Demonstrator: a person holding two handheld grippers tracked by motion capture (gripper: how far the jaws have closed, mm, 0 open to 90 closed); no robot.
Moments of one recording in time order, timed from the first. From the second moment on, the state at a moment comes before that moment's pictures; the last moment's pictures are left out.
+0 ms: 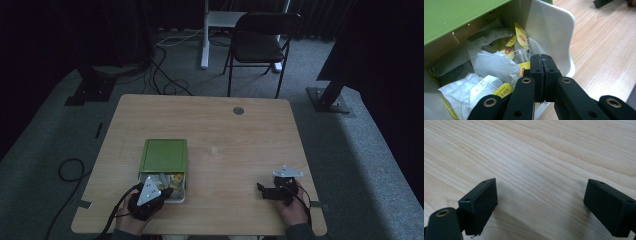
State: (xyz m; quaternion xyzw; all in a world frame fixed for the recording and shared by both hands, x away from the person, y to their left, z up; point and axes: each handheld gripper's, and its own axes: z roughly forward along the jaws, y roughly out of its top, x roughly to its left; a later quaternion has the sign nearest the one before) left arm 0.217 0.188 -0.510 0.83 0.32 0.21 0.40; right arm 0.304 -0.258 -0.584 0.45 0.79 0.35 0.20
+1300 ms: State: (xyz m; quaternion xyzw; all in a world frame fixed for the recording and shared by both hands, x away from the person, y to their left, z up) left arm 0.198 0.171 -0.453 0.83 0.28 0.18 0.44; right arm 0.304 -0.258 -0.584 0.45 0.79 0.35 0.20
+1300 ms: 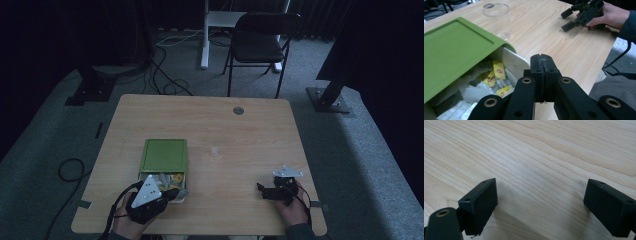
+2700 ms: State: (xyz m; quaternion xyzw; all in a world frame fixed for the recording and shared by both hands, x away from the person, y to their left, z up) left arm 0.267 0.126 -0.437 0.83 0.26 0.17 0.46; right arm 0.304 -0.258 -0.584 0.45 0.79 0.35 0.20
